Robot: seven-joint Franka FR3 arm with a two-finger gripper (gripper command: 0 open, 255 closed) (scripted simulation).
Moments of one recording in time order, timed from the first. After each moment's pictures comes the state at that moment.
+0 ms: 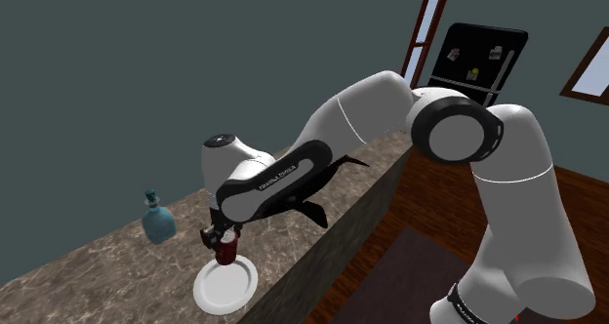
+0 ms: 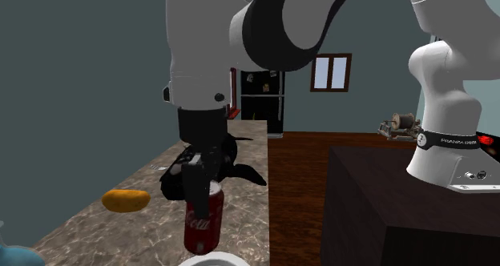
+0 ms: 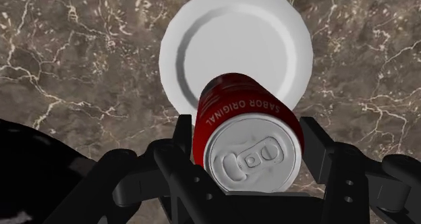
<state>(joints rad) 0.34 0.62 0.19 -1.72 -0.14 2.32 0.48</state>
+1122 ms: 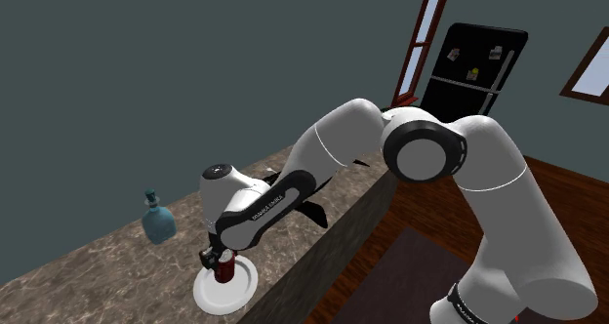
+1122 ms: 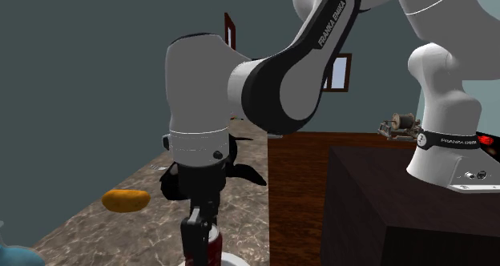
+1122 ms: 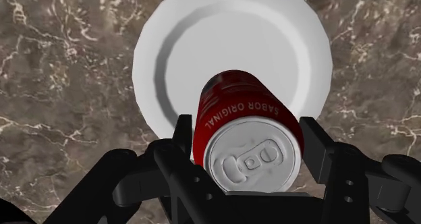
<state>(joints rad) 0.38 0.78 0.17 -1.66 -0.17 2.43 0.51</state>
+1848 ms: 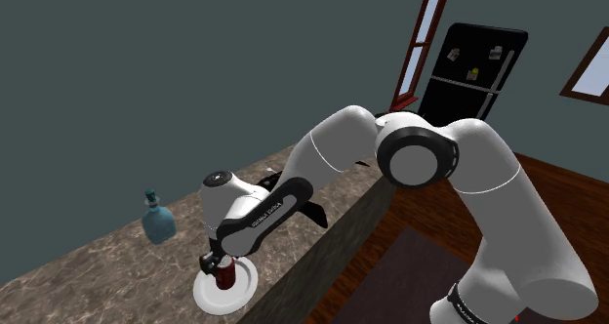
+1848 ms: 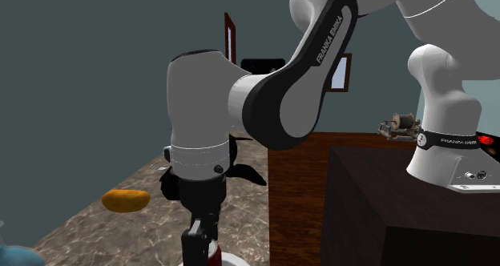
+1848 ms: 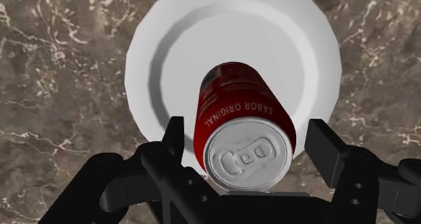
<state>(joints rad) 0.38 0.83 0.16 -1.65 -0.17 2.46 0.52</state>
